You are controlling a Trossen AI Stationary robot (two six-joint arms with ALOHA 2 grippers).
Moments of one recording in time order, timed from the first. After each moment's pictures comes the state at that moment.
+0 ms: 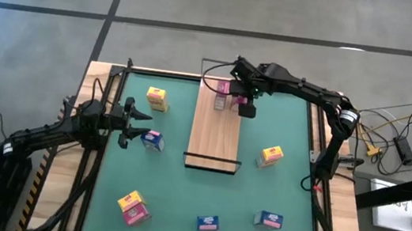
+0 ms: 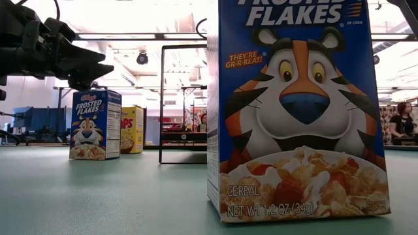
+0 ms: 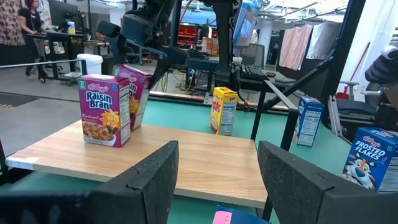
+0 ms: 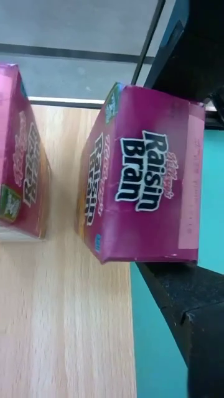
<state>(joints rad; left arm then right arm) 0.41 0.04 0.02 0.04 0.32 -0.09 -0.50 1.82 1.66 -1.05 0.09 -0.53</state>
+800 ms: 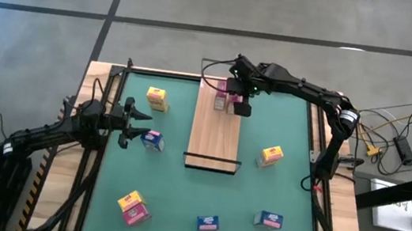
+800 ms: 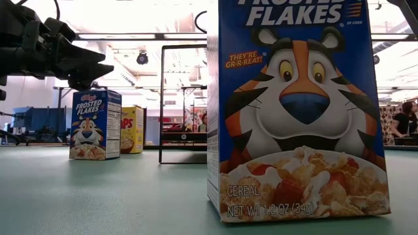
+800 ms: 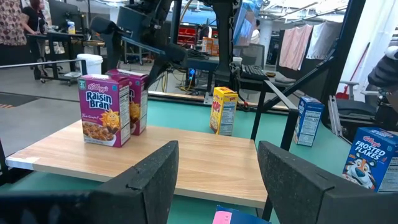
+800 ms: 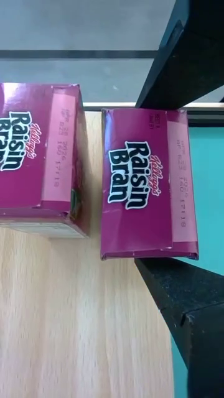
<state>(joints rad) 0.41 0.04 0.02 0.04 0.32 -0.09 -0.50 1.82 1.65 -0.95 0.03 -0.54</state>
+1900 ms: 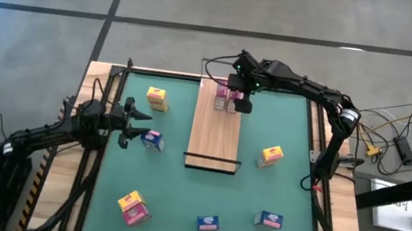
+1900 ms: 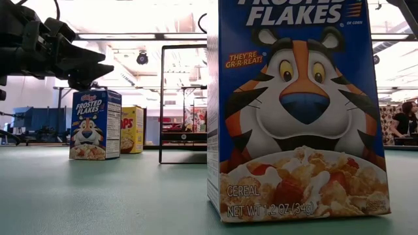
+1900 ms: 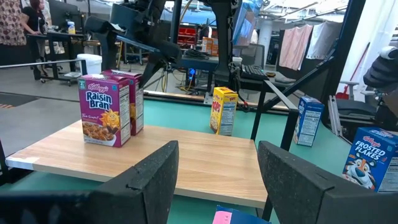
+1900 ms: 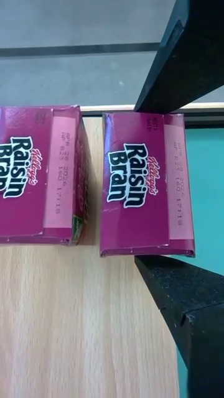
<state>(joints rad) 0.41 0.04 0.02 0.04 0.32 -0.09 -0.55 1.82 1.65 -0.92 -0.03 -0.56</state>
